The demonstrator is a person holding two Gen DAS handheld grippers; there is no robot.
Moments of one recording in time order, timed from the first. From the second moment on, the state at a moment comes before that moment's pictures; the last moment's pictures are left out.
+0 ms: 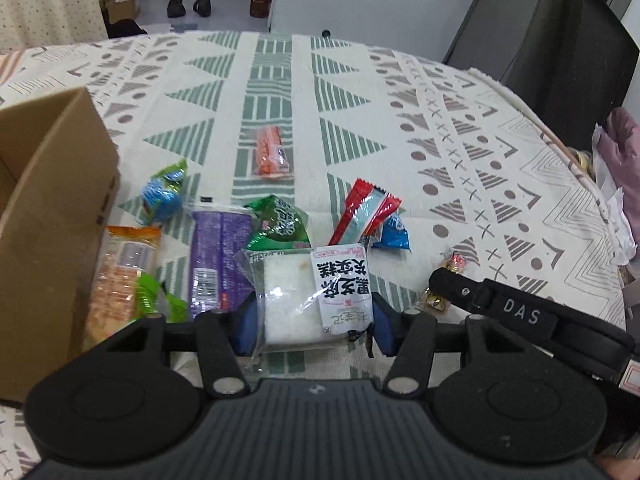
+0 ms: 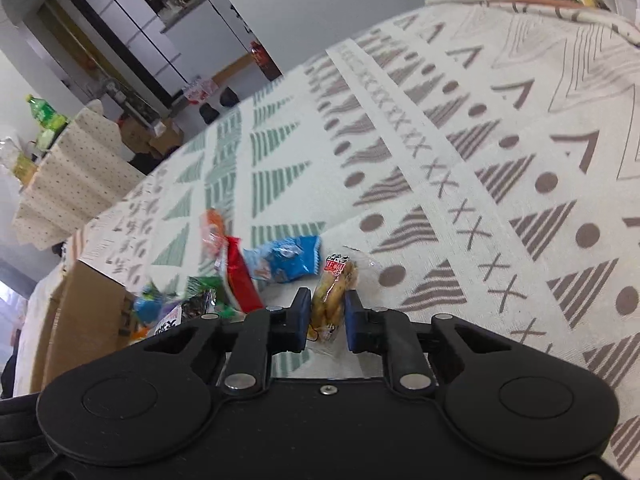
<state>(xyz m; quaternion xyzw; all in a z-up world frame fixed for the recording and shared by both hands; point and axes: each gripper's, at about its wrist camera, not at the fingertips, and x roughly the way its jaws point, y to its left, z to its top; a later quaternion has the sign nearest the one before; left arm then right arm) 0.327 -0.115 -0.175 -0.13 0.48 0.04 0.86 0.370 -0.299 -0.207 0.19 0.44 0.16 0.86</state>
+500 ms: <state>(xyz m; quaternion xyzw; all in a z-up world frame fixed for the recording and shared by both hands) 0.289 -0.086 -0.117 -0.13 0.43 0.09 0.89 0.349 -0.282 -0.167 0.21 0.39 0.24 0.86</state>
